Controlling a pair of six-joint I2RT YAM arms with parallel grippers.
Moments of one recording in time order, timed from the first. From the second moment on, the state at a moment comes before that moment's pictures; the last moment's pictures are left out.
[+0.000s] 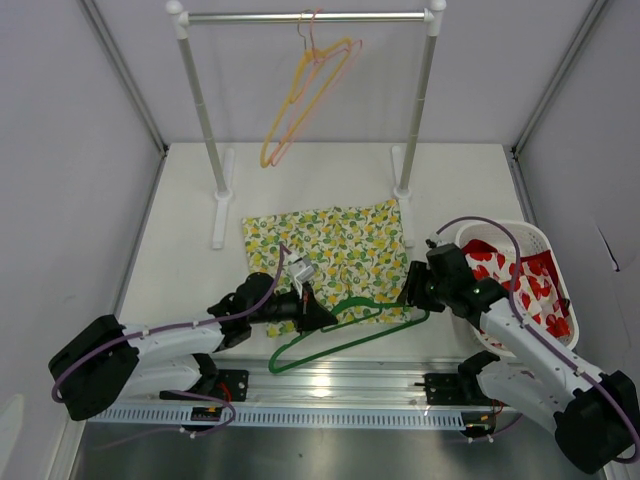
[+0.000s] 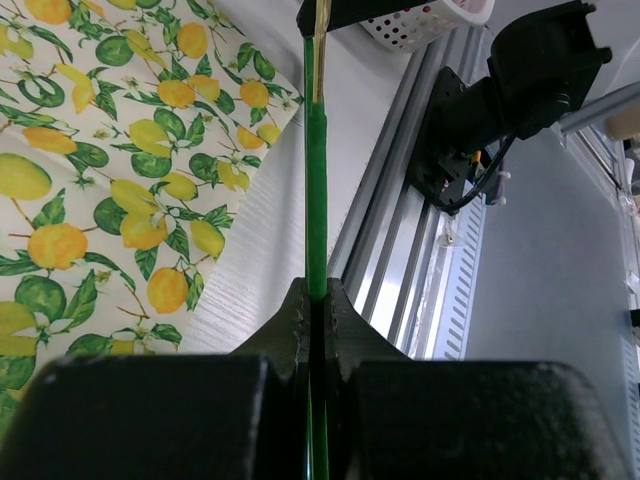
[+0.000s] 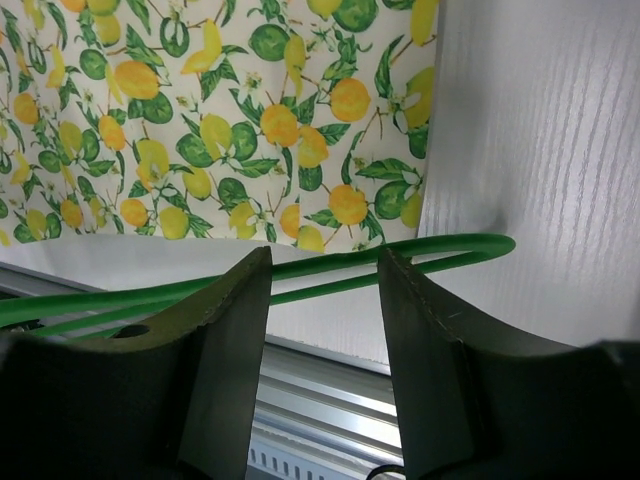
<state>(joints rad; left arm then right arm) -0.87 1.11 0.28 0.54 0.47 -0.52 0.50 0.93 0.61 -0.58 -0.04 0.62</state>
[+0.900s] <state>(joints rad) -0.81 1.22 0.28 0.55 0.50 -0.50 0.56 0.85 0.48 -0.52 0.01 0.72</state>
